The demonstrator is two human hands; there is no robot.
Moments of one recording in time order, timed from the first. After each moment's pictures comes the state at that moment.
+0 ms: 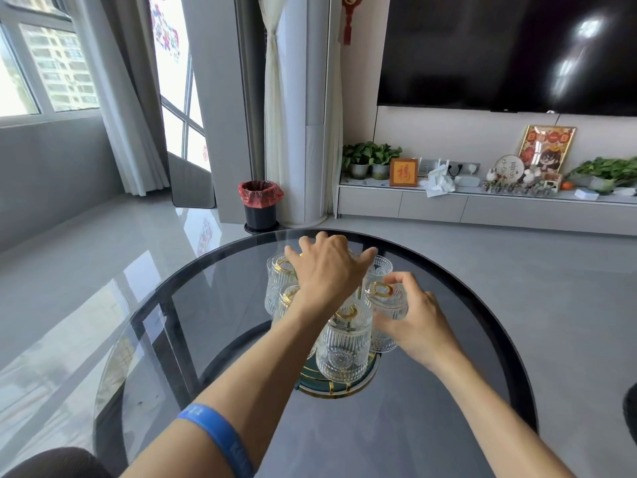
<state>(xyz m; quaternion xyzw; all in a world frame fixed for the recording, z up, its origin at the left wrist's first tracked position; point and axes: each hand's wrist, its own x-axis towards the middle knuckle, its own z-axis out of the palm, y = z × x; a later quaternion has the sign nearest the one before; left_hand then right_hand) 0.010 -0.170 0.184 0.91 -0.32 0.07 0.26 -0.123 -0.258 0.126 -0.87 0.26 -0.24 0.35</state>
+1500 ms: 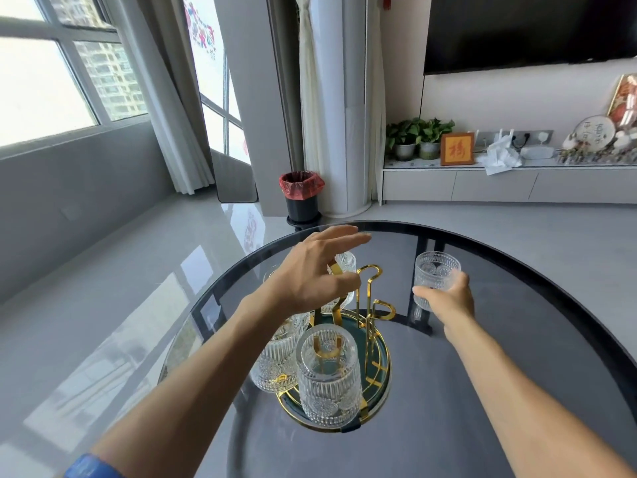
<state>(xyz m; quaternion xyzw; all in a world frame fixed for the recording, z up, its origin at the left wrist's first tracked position) 0.110 -0.097 0.176 0.79 -0.52 -0.02 0.33 0.020 -0.335 0.038 -0.65 0.48 -0.30 0.51</state>
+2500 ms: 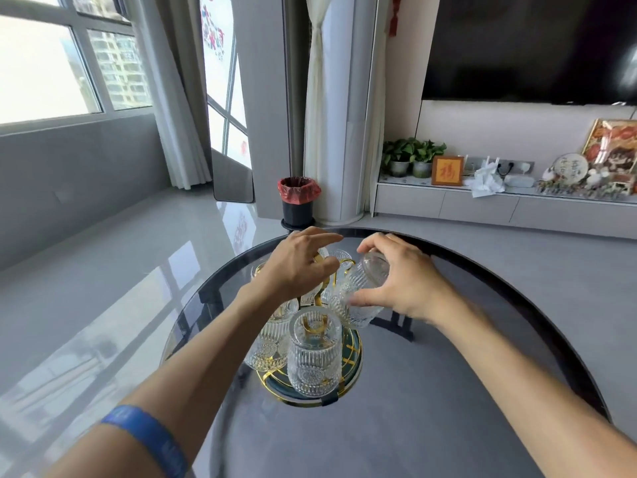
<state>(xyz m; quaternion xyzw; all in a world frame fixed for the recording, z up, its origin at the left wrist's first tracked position) 0.105 -0.064 0.177 0.82 -0.46 0.03 0.33 -0.036 -0.215 0.190 -0.95 0.08 -0.19 0.23</state>
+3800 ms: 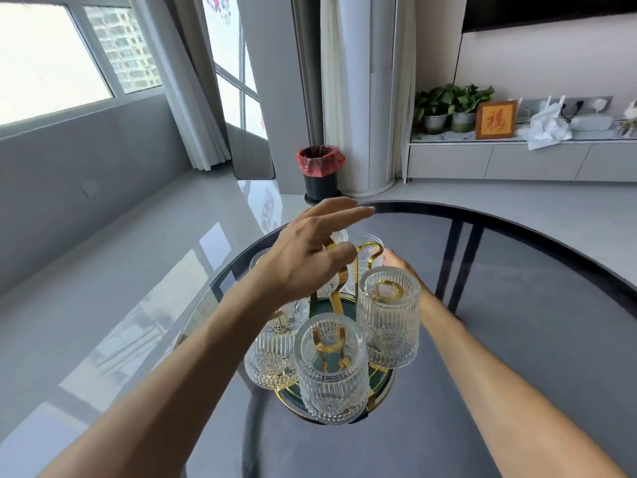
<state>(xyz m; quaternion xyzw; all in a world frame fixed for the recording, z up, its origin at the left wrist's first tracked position) 0.144 -0.083 0.176 0.80 -0.50 -0.01 0.35 0.141 -0.298 0.009 -0.60 0.24 -0.08 0.76</state>
